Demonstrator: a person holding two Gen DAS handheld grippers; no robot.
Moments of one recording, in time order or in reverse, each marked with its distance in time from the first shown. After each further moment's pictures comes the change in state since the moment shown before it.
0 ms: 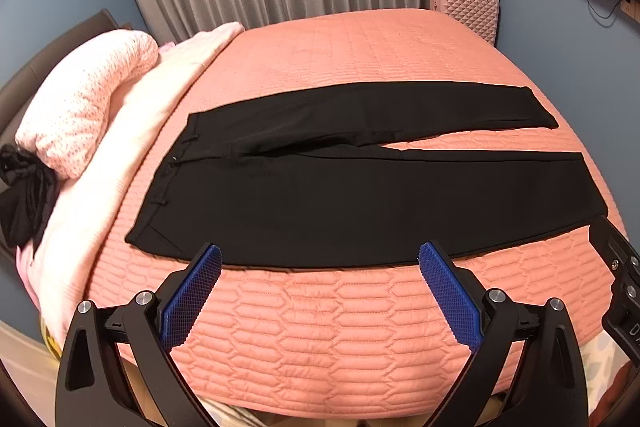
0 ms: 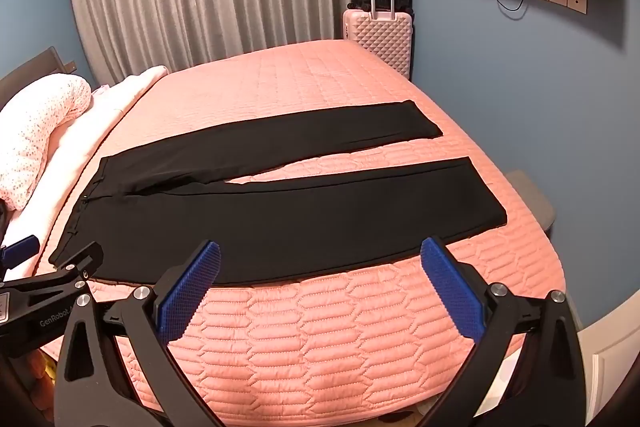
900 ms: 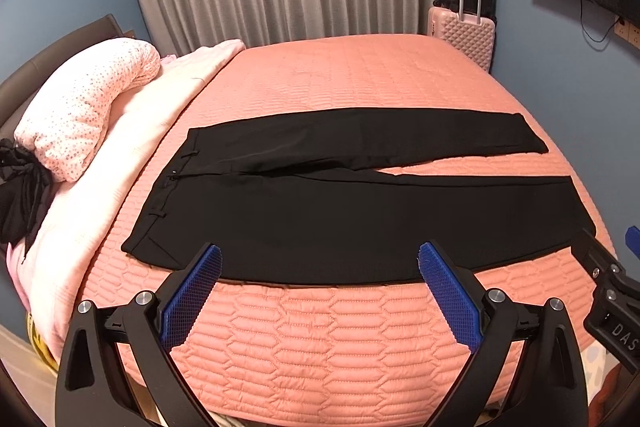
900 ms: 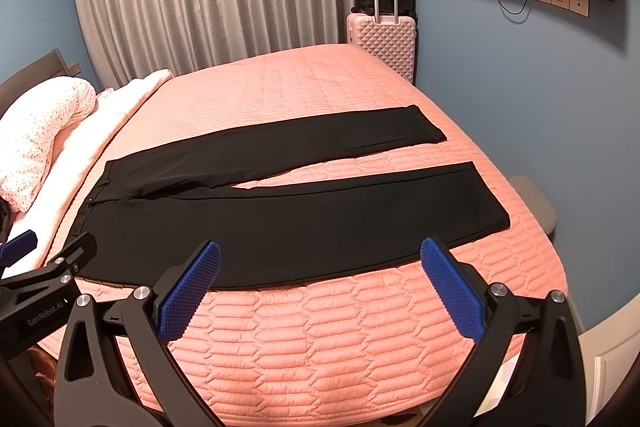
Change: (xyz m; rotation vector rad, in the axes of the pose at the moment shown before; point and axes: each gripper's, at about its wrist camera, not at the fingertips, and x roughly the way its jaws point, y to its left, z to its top) left arm -0.019 0.010 0.004 -0.049 -0.078 -0.047; right arm -0.004 0.005 0.002 -0.004 -0.016 0.010
